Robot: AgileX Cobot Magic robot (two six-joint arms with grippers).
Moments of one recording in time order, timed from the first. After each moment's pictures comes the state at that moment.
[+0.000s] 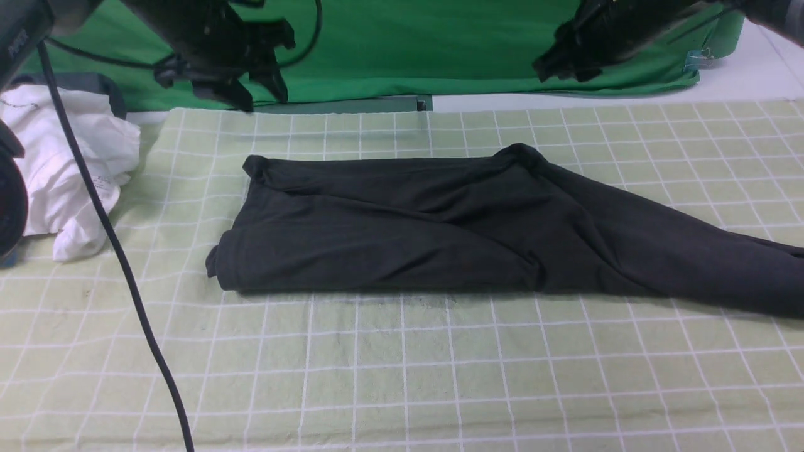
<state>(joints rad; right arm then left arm) 0.34 2.02 -1.86 0.02 0.78 -0.19 -0.03 2.21 -2.10 -0.31 1.19 -0.02</state>
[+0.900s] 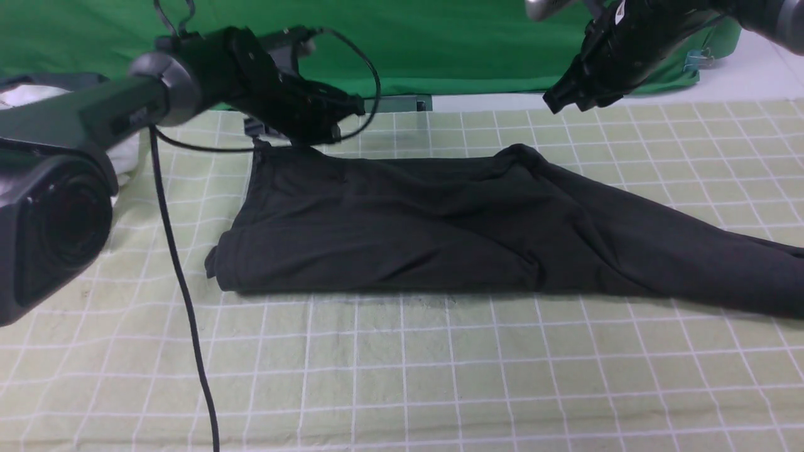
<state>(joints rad) 0.34 2.03 -1.86 -0.02 0.88 -0.21 -0.14 2.32 -1.91 -0.38 0.58 0.07</state>
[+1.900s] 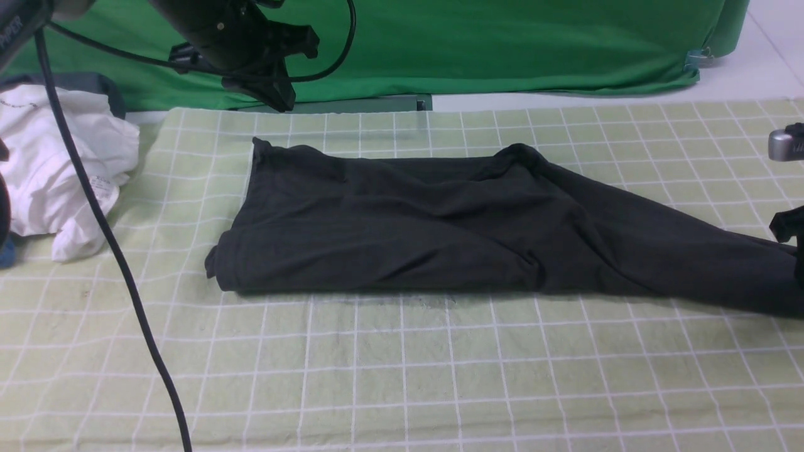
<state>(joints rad) -0.10 1.83 -1.30 0.00 1.07 -0.09 -0.09 2.12 -2.07 -0.29 1.21 0.08</state>
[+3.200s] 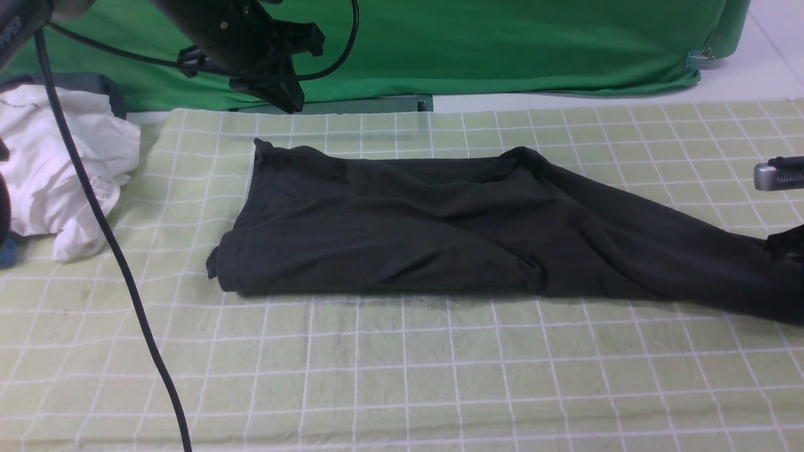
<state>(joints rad) -0.16 1.99 -1.43 0.00 1.16 -0.19 -0.09 2.12 -2.07 -0.34 1.22 0.09</state>
